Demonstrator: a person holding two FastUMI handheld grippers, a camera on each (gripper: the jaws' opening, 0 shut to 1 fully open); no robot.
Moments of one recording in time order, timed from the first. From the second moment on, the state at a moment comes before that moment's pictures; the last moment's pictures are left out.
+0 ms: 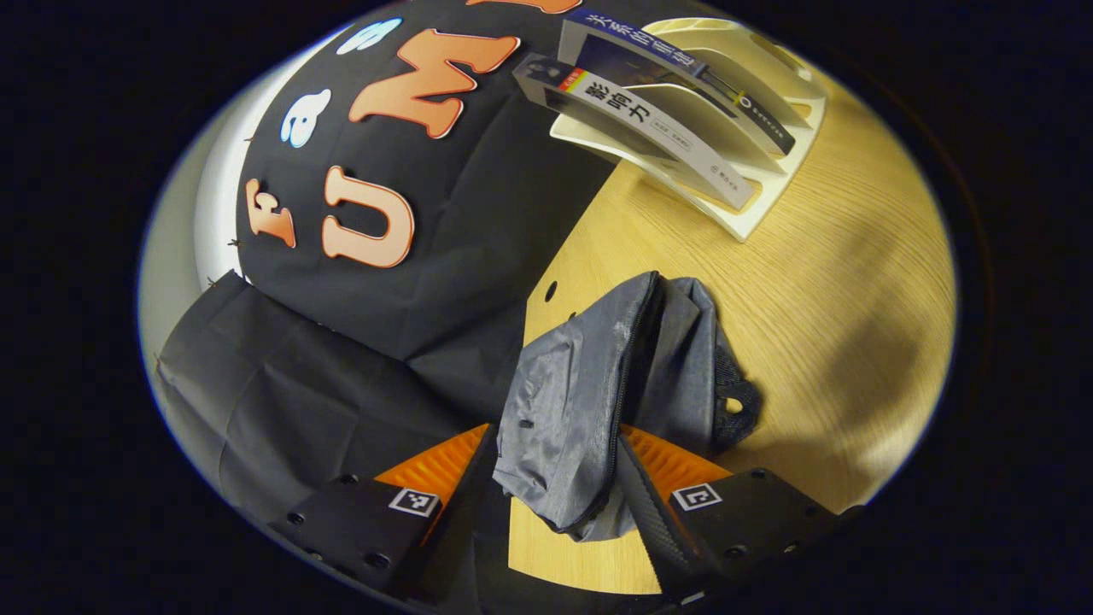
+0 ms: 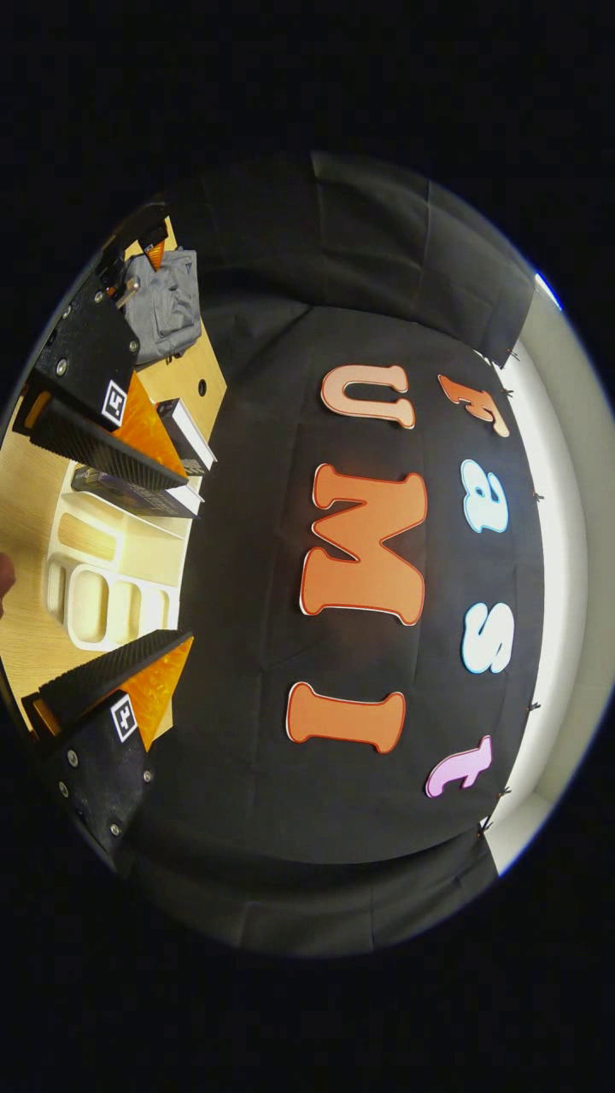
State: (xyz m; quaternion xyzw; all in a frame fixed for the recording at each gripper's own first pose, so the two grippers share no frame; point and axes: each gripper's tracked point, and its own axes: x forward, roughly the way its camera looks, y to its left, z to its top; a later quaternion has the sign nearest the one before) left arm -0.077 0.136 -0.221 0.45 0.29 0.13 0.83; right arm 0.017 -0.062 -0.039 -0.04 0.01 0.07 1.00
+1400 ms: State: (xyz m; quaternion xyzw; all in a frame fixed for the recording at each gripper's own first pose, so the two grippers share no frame) left arm -0.038 0.182 -0.205 0.18 0.40 -0.17 0.88; right arm 0.075 0.071 -0.039 -0.08 0.10 0.03 0.99
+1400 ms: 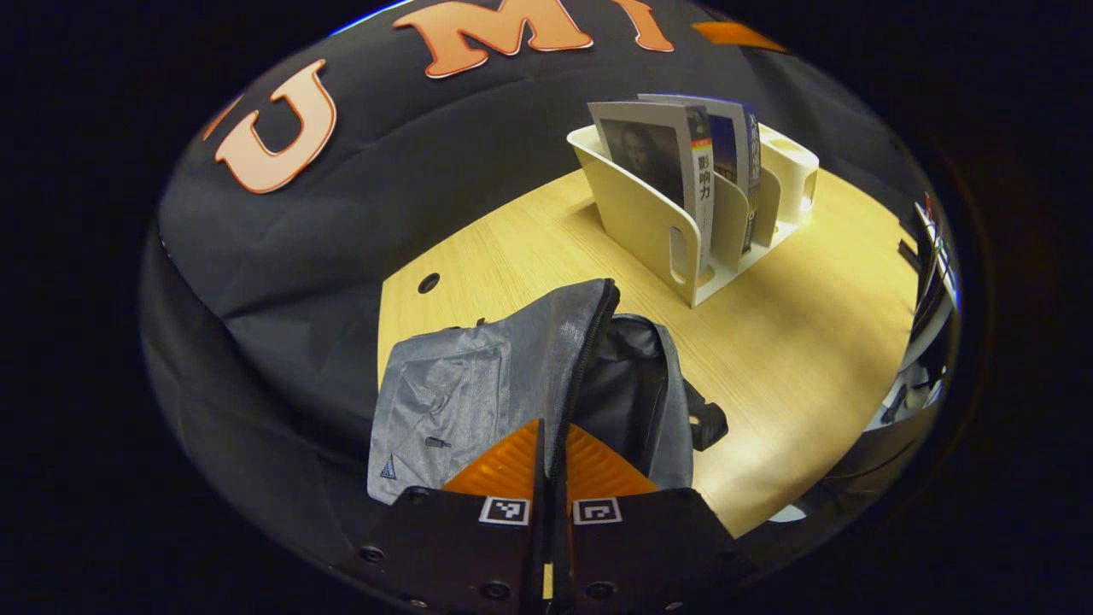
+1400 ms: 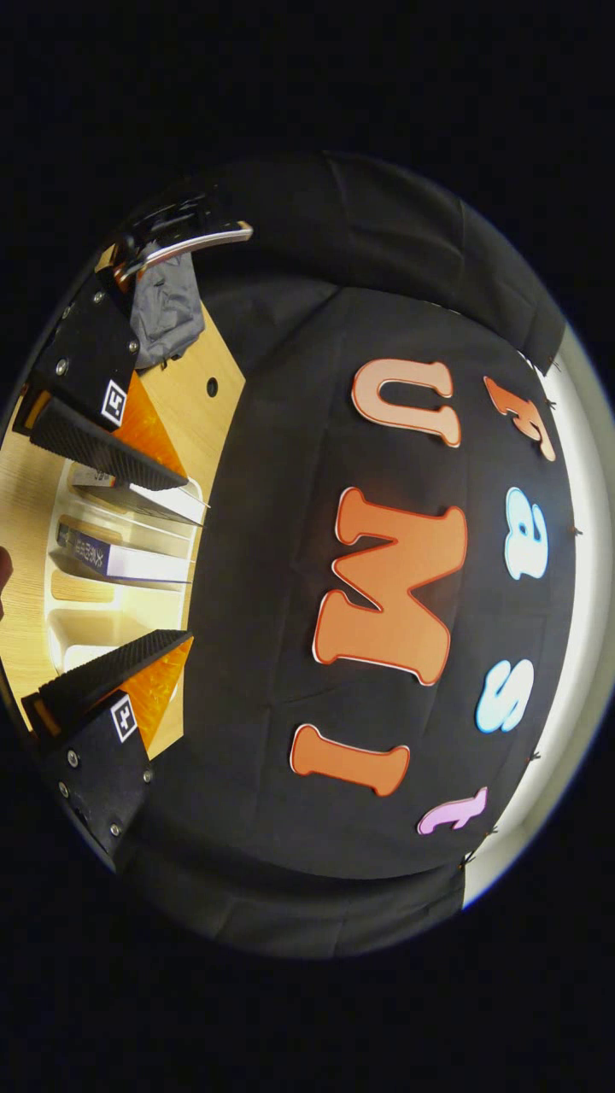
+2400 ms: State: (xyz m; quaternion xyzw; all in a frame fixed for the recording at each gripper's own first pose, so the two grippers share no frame) left arm -0.013 0.218 -0.105 0.12 0.42 -0.33 0.84; right arm 0.124 0.110 -0.080 -0.09 0.32 0.01 0.95
